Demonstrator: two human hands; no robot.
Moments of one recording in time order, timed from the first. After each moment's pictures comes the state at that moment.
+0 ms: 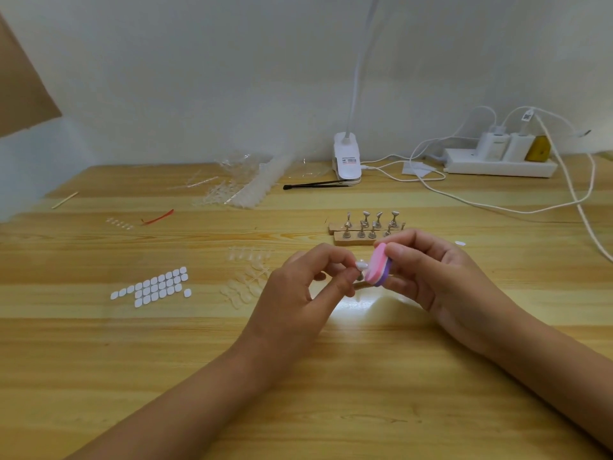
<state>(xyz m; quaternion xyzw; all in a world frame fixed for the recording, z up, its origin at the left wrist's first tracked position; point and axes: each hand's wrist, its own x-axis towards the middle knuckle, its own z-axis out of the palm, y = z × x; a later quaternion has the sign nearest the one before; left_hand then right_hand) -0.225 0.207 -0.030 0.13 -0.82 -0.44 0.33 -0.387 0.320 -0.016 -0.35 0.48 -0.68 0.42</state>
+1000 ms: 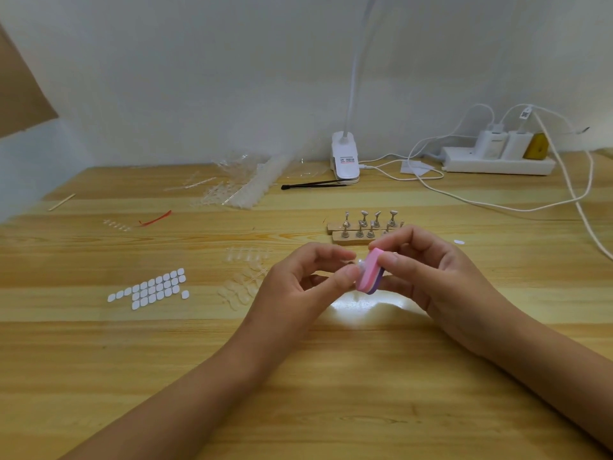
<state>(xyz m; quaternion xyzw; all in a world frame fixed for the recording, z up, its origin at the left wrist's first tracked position) -0.224 0.203 -0.028 0.18 -0.74 -0.59 0.27 -0.383 0.320 -0.018 -0.42 0.48 -0.66 0.38</state>
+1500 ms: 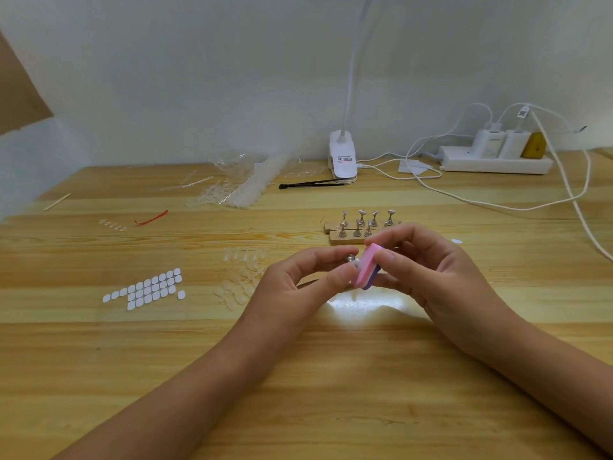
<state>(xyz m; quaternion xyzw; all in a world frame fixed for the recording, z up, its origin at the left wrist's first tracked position) -0.224 0.203 -0.026 0.17 -0.72 -0.63 0.25 -0.380 0.321 -0.017 -0.45 0.47 -0.68 0.34</state>
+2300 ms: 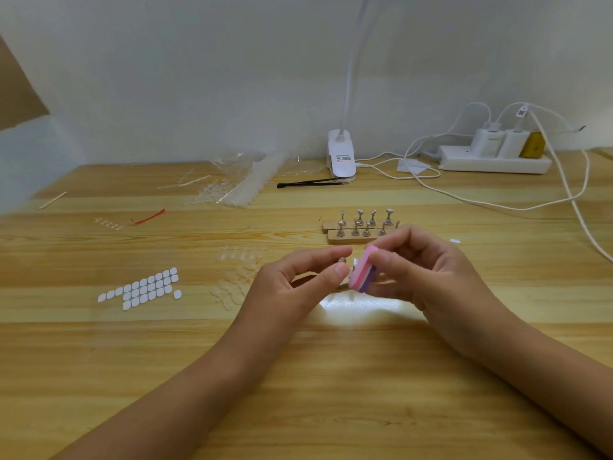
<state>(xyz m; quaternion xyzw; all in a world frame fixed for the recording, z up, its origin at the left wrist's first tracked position) -0.223 0.201 -0.030 0.17 -0.73 -0.61 0.26 -0.376 0.323 -0.014 -0.41 0.49 -0.67 0.37</state>
